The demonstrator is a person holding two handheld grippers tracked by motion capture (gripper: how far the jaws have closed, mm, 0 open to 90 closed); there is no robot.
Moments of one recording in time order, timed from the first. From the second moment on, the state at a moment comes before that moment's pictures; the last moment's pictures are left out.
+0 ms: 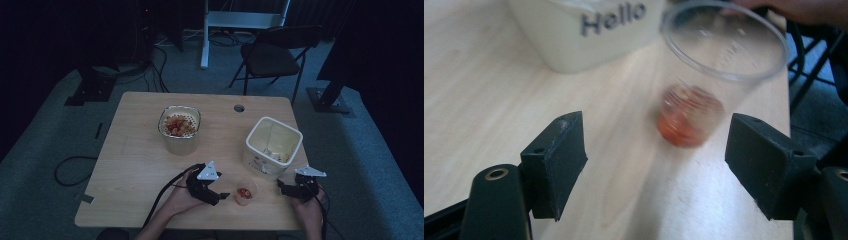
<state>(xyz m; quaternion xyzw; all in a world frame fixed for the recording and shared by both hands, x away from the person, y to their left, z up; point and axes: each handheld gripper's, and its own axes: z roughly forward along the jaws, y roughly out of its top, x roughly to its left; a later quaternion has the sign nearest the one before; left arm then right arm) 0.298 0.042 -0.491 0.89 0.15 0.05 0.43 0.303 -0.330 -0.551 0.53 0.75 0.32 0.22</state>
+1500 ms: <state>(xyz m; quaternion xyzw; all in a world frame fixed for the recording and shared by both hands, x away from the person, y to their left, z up) 0.318 0.026 -0.485 0.84 0.15 0.08 0.52 0.303 -0.330 -0.551 0.53 0.75 0.32 0.22</state>
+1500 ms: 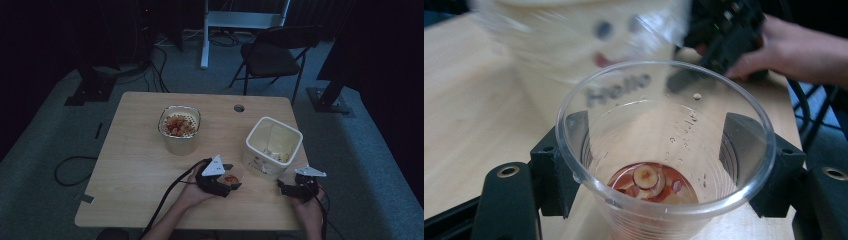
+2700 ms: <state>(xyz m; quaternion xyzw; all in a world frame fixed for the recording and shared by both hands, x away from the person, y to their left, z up) 0.343 0.241 -0.416 0.74 0.36 0.27 0.51 0.303 -0.330 -0.551 0.53 0.75 0.32 0.22</state>
